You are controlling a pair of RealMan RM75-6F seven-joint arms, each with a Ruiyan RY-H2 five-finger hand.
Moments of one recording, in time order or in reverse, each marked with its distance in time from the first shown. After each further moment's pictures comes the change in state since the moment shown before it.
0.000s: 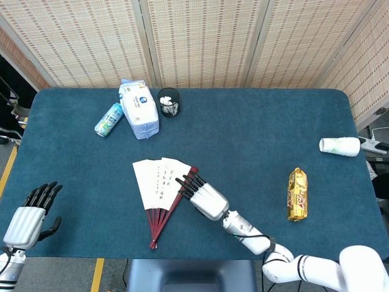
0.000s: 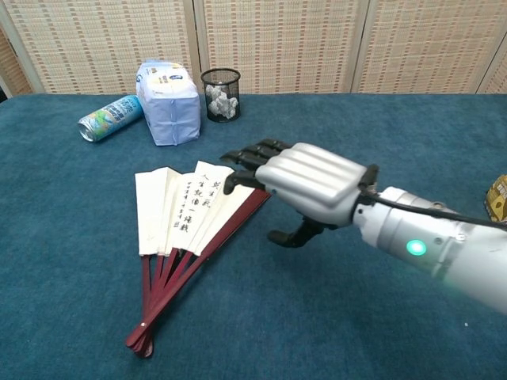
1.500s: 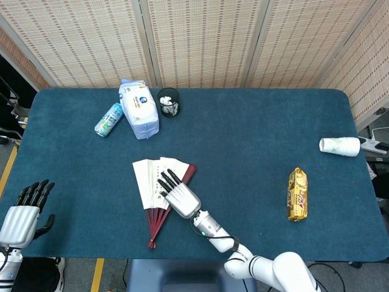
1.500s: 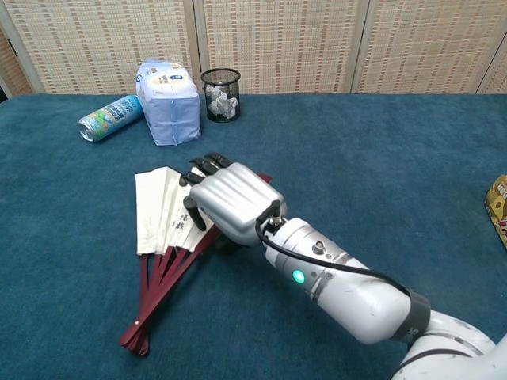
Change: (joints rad) left arm 0.012 -0.011 -0.017 0.009 -0.040 0.025 0.075; right arm 0.183 -0.454 -0.012 0.598 0.101 0.163 0.086
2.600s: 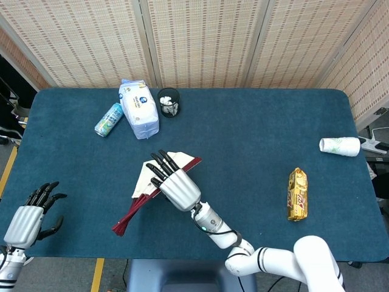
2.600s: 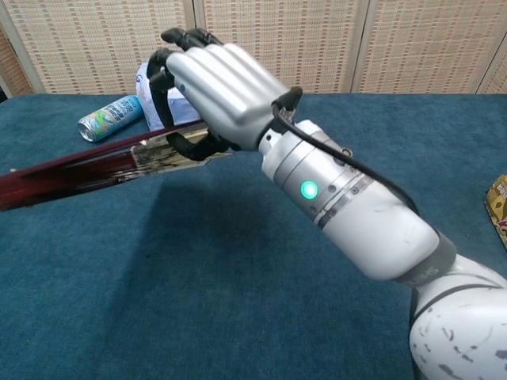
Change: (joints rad) left arm -0.025 -0.009 0.021 0.044 0.070 -0.015 -0.320; right arm 0.040 0.257 0.109 -0.513 -0.005 0.182 -0.093
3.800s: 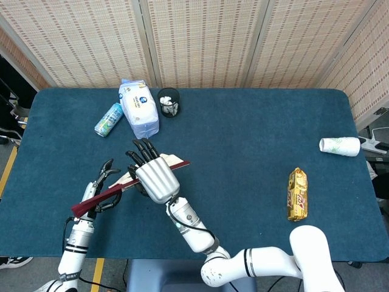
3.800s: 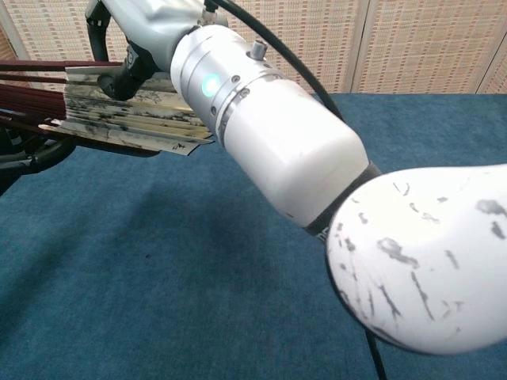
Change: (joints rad) left arm -0.181 -0.442 -0.172 0.050 -0.151 -0.110 -0.638; right arm 0.151 -0.008 0.227 -0.338 0.439 -0.116 -0.345
